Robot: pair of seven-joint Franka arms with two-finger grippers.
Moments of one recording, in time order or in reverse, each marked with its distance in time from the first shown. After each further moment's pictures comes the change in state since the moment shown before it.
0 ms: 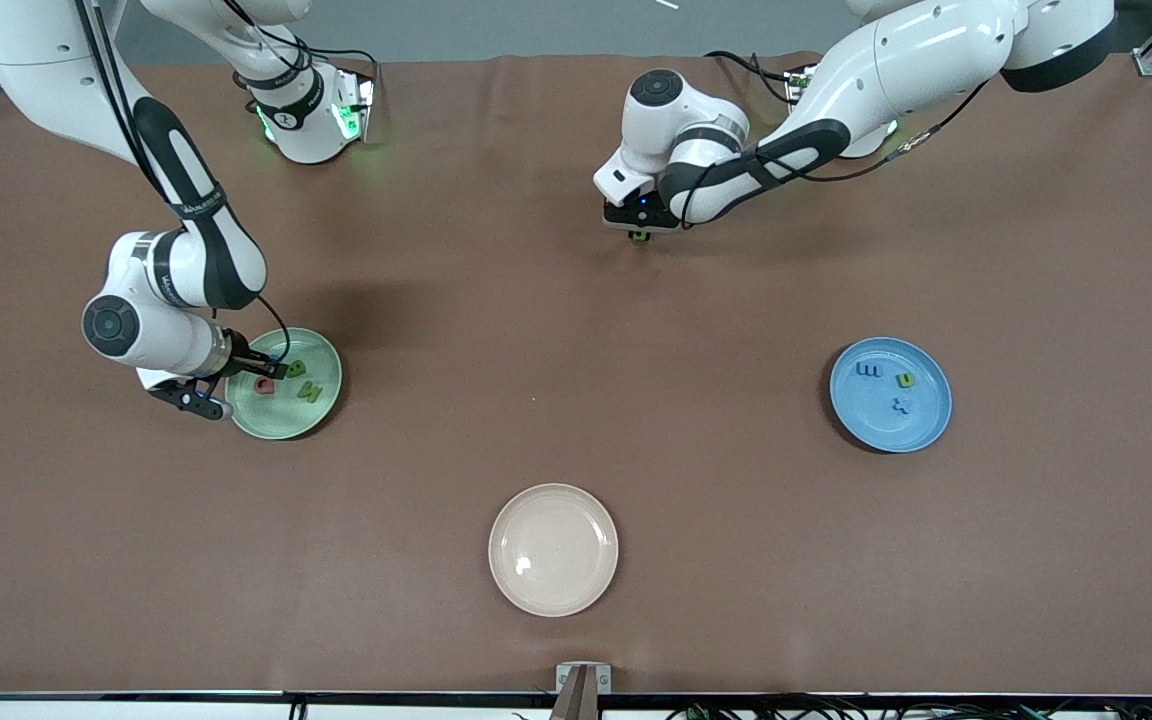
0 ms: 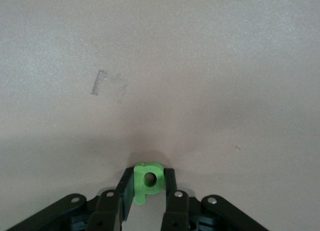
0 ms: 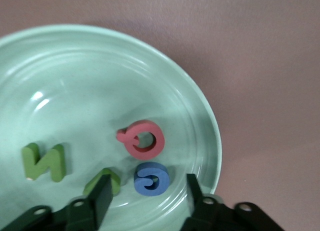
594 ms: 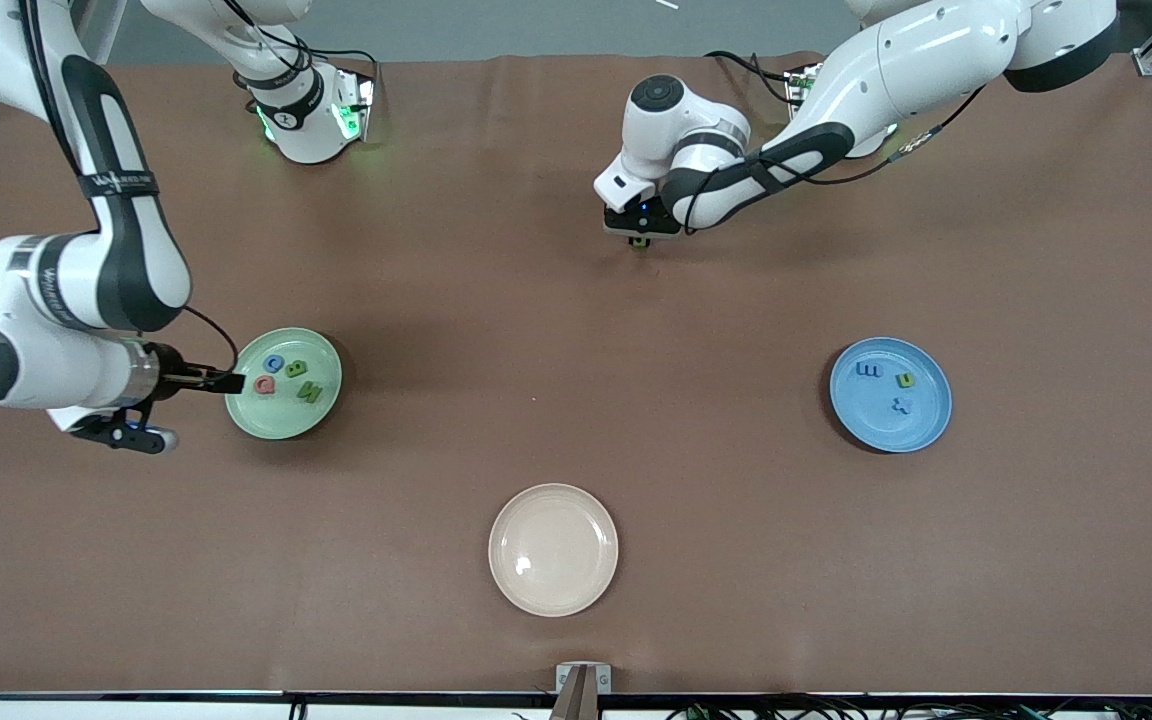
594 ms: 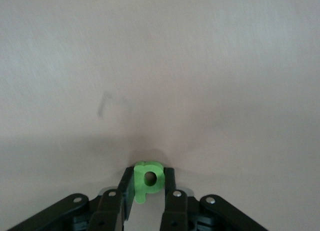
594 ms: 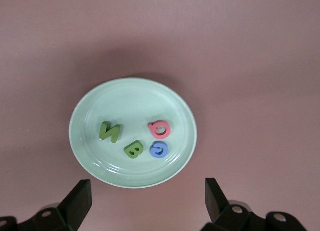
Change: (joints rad) left arm 0.018 -0.002 0.019 0.036 0.006 0.000 0.015; right arm -0.002 -0.017 0.006 0.455 -0.027 -0.520 -0.200
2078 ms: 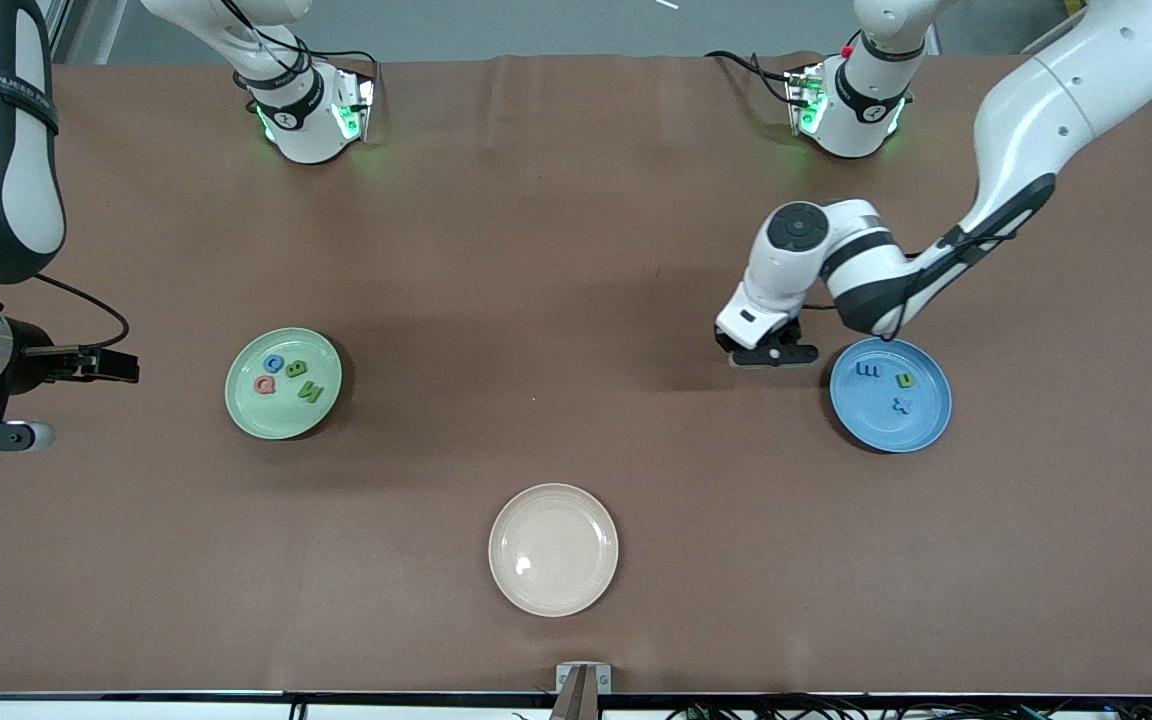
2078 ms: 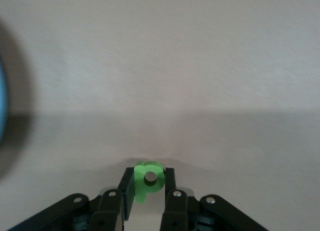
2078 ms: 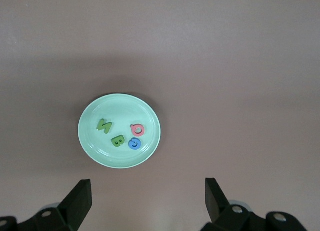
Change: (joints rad) left arm 0.503 -0.001 -0.015 0.114 -0.045 -0.068 0.506; right arm -0.005 0.004 0.013 0.393 -0.077 -0.313 -0.153
